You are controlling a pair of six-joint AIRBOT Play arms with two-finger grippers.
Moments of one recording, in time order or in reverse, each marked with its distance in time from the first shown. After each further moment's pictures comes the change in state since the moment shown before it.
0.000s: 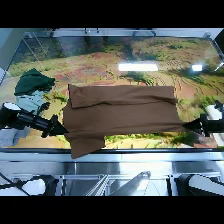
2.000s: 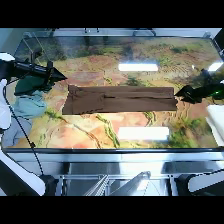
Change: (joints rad) left arm -0.134 -0.564 1.144 -0.237 -0.064 -0.122; right arm 0.354 -0.453 0.627 -0.079 -0.272 0.201
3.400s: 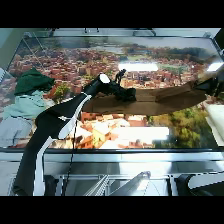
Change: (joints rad) left arm -0.765 -0.252 0.094 -0.013 0.533 -0.081; right arm -0.209 0.056 0.199 0.340 0.607 -0.113
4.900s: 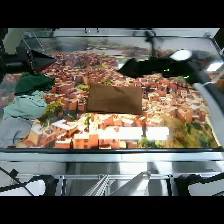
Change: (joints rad) left arm 0.835 0.852 -0.639 -0.363 -0.442 0.419; right arm 0.781 0.059 -0.008 0.099 -0.637 0.066
